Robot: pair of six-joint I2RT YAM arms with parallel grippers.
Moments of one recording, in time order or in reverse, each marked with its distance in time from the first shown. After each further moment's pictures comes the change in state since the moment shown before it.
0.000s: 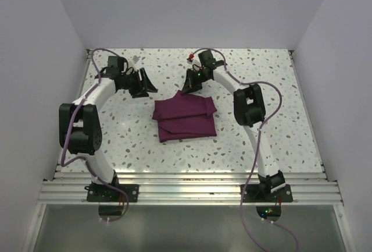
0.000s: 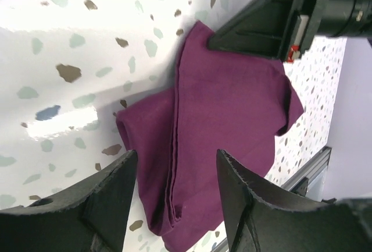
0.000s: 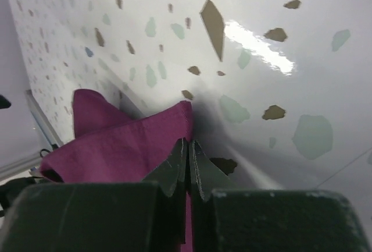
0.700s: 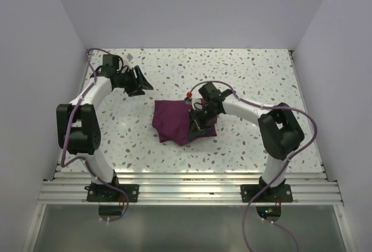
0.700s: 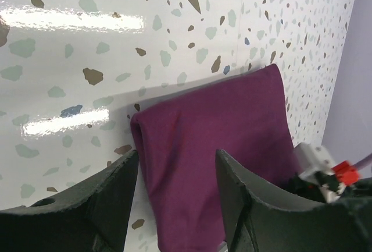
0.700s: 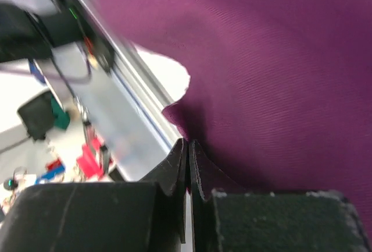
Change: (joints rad) left arm 0.056 0.000 0.039 -0.023 -0.014 -0.038; right arm 0.184 -0.751 -0.966 0.029 -0.086 -0.037
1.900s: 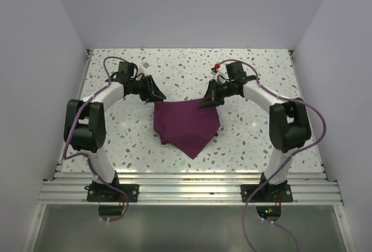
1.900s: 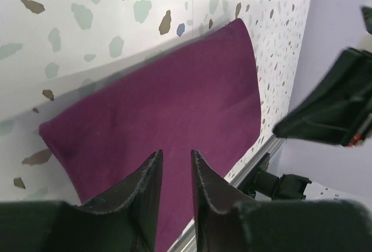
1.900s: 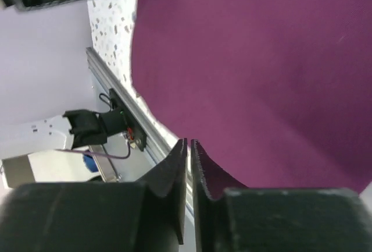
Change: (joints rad) left arm -0.115 0.024 -0.094 0.106 0.129 -0.097; right arm -0.268 -0.056 0.033 0.146 -0.037 0.137
